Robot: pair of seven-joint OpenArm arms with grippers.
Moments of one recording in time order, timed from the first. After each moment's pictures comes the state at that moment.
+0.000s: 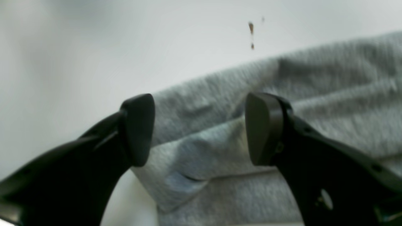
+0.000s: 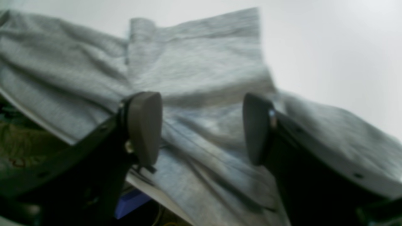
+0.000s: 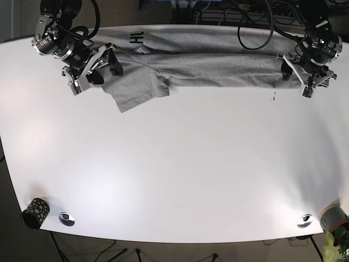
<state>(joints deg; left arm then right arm) 18.7 -5.5 -33.1 106.2 -3.8 -40.1 48.4 -22.9 11.1 24.9 111.3 40.5 38.0 -59.9</state>
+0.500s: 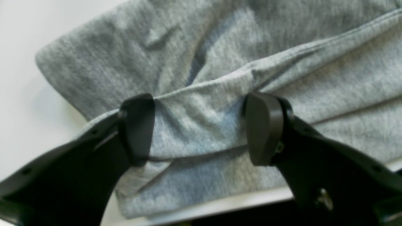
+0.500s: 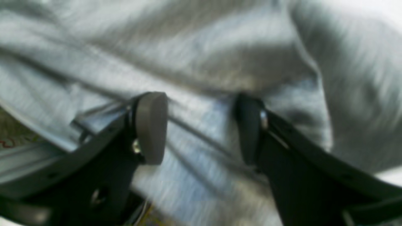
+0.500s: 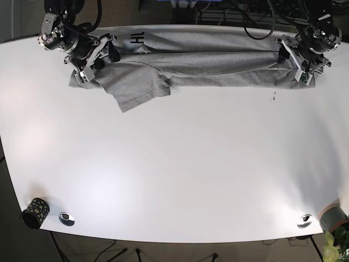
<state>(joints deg) 22.7 -9.4 -31.2 98.8 -7.6 -40.5 45.5 -21.5 10.7 24.4 100.7 29.6 39.1 -58.1</state>
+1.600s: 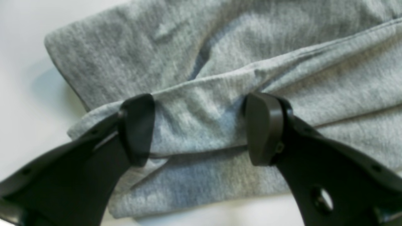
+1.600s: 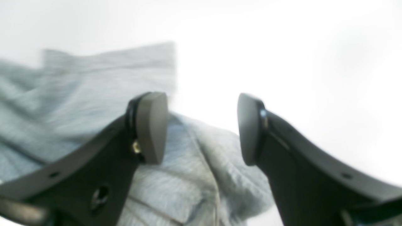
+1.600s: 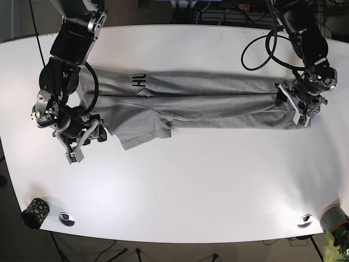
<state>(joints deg) 0.8 -8.0 -30.0 84.4 1.6 -40.3 43.9 15.7 10.6 24.3 80.1 17.3 37.6 -61.1</state>
